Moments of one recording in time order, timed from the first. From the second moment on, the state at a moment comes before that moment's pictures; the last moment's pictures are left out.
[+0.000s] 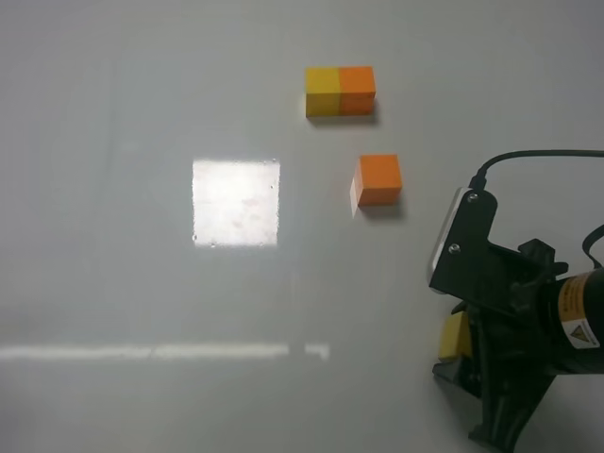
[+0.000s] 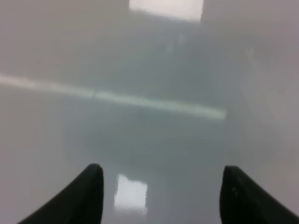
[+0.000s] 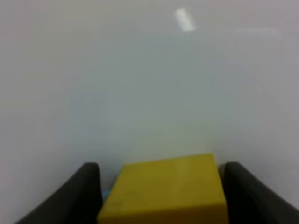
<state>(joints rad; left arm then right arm) 0.00 0.00 -0.50 0.11 1.04 -0.16 0.81 1.09 -0.74 -0.42 0.67 -0.15</state>
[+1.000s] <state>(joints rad) 0.00 0.00 -0.50 0.11 1.04 -0.16 0.81 1.10 -0.87 -0.41 0.82 -0.22</state>
